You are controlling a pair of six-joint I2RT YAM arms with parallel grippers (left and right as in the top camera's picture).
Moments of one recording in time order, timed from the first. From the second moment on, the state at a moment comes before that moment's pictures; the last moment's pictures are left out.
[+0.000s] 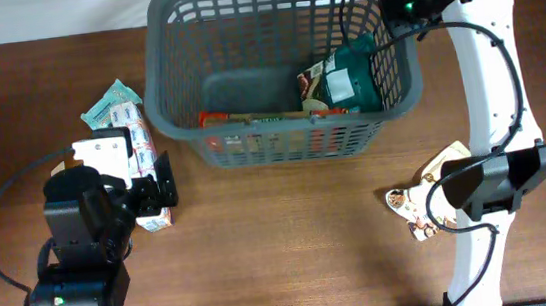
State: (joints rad) left arm -0.03 0.86 0.97 -0.66 0.00 0.00; right arm 0.08 2.23 2.60 -1.43 -0.02 -0.22
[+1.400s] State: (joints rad) left arm -0.03 0.86 0.97 -0.66 0.00 0.00; right arm -0.02 1.48 1.86 -1.54 0.03 0.12
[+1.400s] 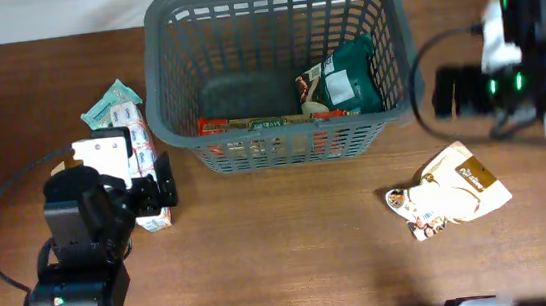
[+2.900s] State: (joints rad) left arm -0.03 0.86 0.98 -0.67 0.00 0.01; right arm -0.22 1.50 0.72 -0.66 -0.19 0.75
